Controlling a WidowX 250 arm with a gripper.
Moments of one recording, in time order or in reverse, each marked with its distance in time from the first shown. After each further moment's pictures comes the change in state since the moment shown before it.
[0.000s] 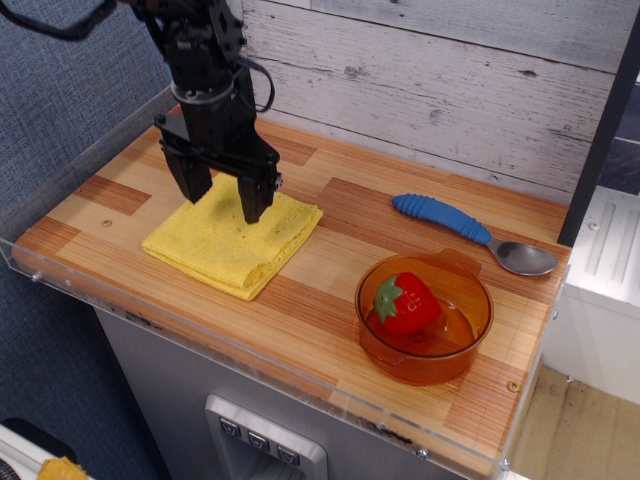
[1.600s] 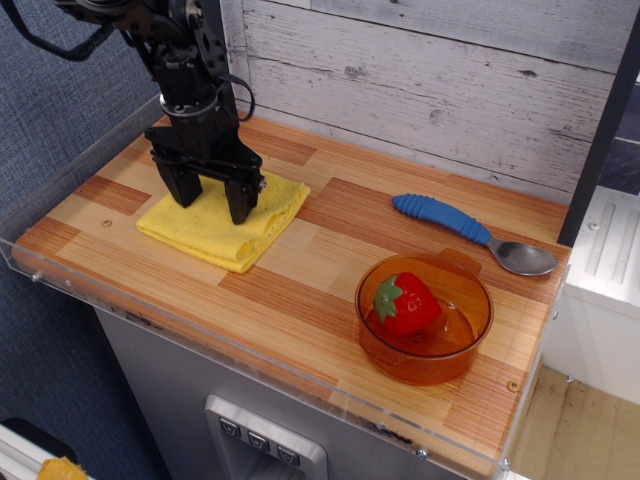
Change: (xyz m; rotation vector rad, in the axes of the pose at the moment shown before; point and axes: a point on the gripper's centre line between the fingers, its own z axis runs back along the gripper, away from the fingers) arm 0.015 0.031 -0.025 0.007 -0.009 0.045
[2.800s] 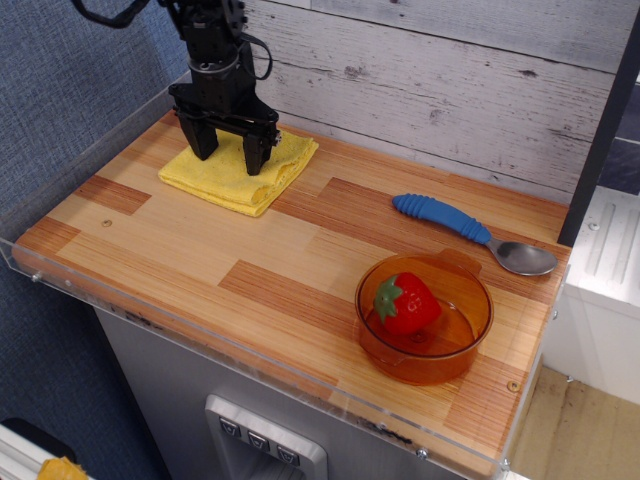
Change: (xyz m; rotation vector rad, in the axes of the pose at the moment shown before) arm 0.056 0.010 -0.008 0.044 -0.033 -0.002
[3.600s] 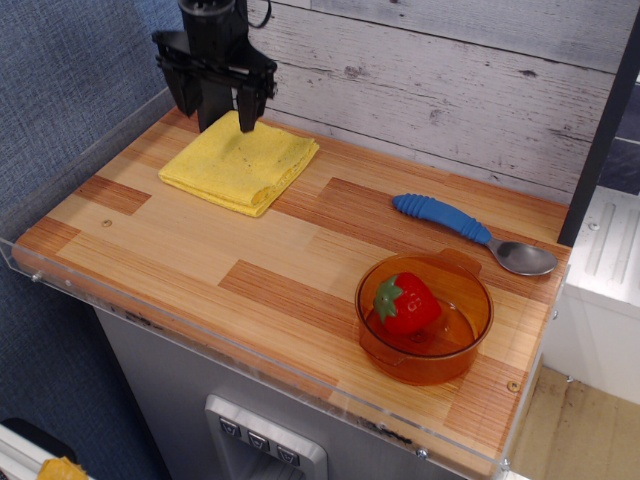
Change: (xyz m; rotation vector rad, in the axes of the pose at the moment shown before) arm 0.004 0.002 0.062 0.077 -0.018 0.078
